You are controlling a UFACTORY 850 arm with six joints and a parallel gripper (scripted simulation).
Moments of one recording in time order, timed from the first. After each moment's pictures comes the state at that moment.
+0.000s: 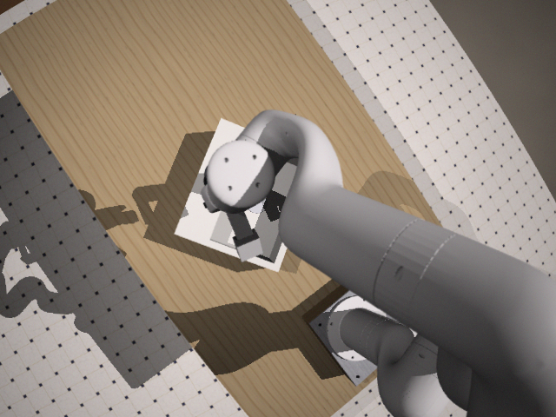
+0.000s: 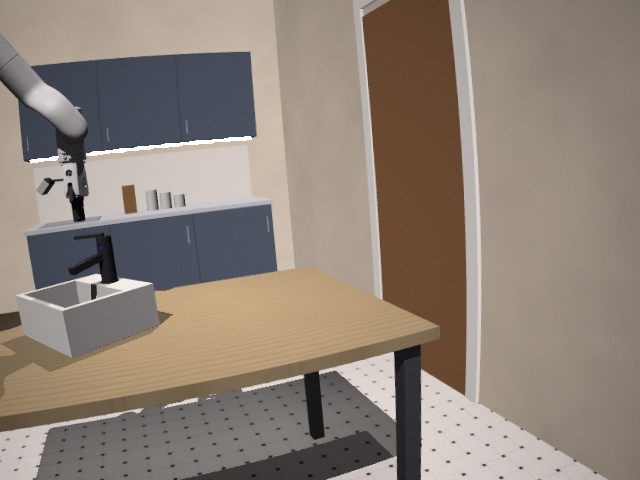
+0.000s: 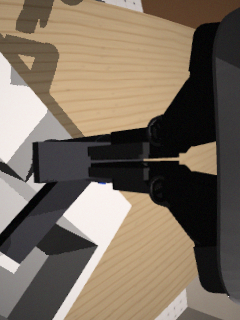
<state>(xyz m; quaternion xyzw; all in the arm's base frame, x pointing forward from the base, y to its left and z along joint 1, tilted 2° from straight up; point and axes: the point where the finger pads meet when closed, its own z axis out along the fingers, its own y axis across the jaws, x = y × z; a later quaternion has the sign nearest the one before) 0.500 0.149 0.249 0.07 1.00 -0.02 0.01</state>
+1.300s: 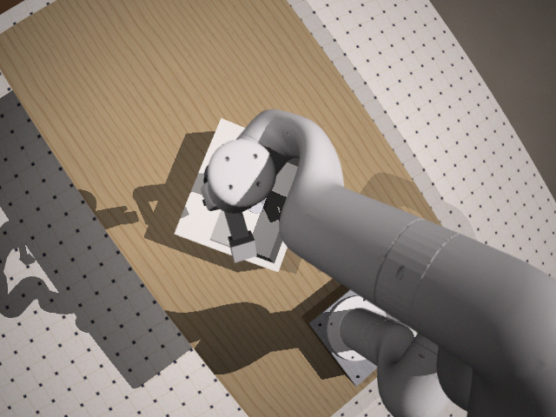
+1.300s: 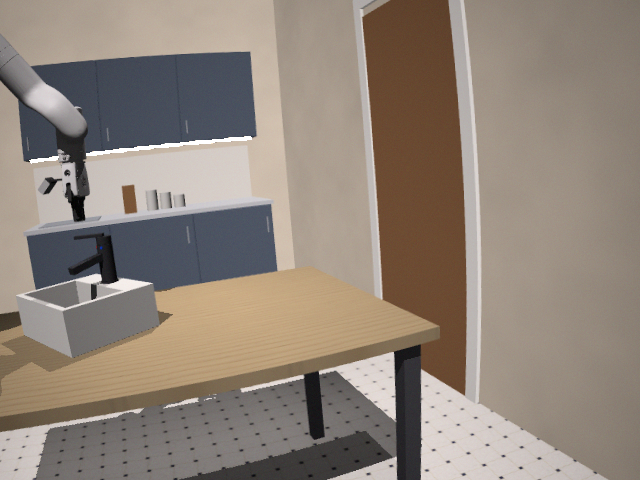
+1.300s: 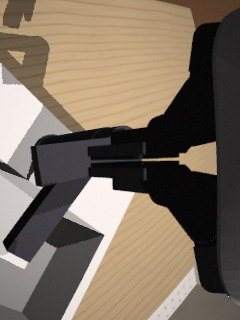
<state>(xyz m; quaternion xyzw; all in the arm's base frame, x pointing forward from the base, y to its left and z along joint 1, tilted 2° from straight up) 0.500 0.149 0.249 0.12 0.99 -0.02 0.01</state>
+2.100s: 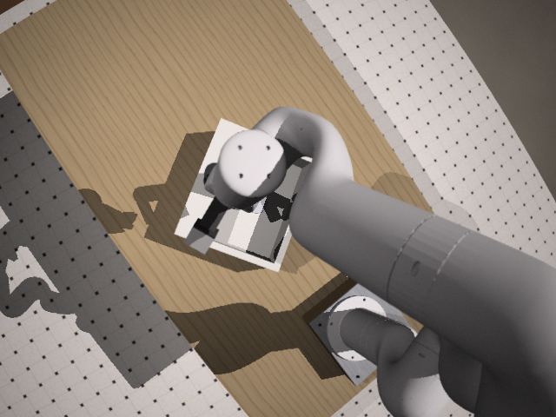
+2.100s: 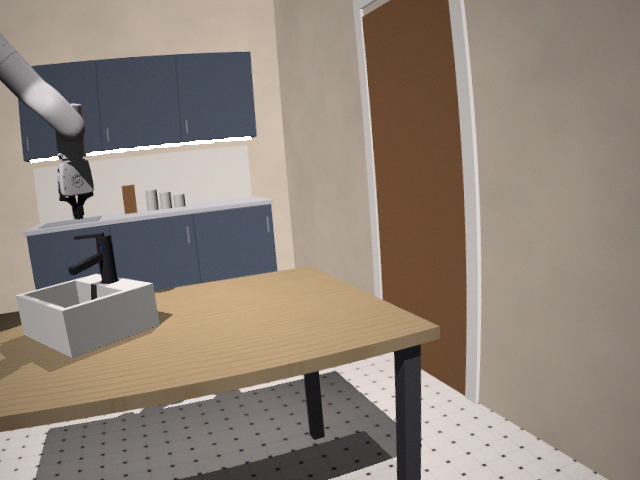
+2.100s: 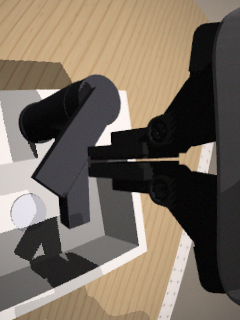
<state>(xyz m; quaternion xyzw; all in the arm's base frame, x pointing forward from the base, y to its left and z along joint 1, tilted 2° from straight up) 0.500 0.149 0.257 0.50 0.87 0.01 0.00</state>
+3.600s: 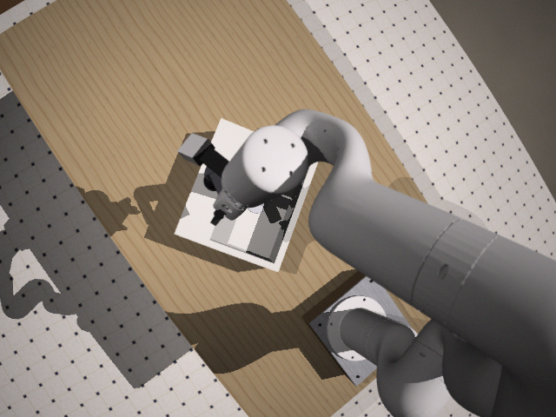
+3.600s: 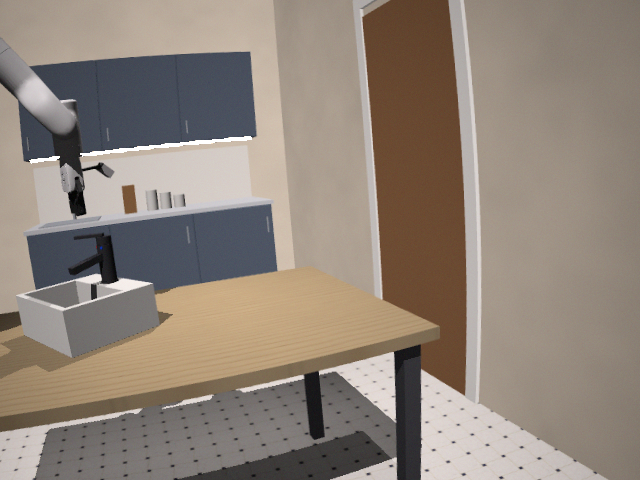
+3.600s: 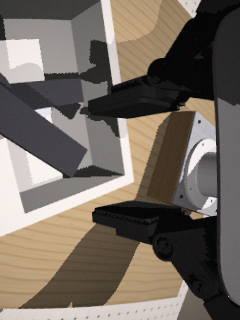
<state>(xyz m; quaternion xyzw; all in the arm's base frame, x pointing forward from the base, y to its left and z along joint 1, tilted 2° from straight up) 0.499 0.148 0.269 0.98 0.21 0.03 -0.04</state>
